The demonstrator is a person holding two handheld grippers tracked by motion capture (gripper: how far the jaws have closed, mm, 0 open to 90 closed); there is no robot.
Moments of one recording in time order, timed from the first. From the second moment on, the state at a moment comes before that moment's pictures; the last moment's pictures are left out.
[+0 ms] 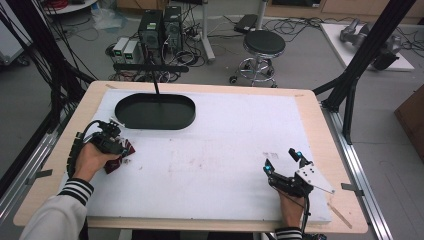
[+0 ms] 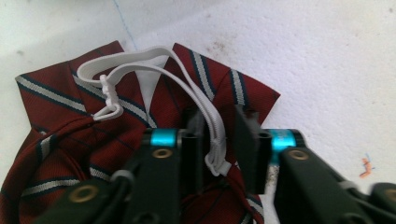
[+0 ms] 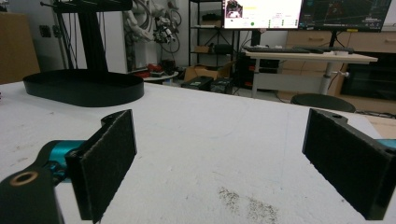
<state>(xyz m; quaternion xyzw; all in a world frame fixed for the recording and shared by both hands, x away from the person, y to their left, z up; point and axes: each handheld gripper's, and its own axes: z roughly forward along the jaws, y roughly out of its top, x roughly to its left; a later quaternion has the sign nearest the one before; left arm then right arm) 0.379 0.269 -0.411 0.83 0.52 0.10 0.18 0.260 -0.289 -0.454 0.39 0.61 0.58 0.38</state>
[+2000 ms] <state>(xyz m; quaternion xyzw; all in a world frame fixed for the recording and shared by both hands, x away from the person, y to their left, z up) 0.384 0.295 -0.288 0.67 0.44 0.32 0.51 0.259 -0.288 -0.454 0.40 0.61 0.58 0.38</state>
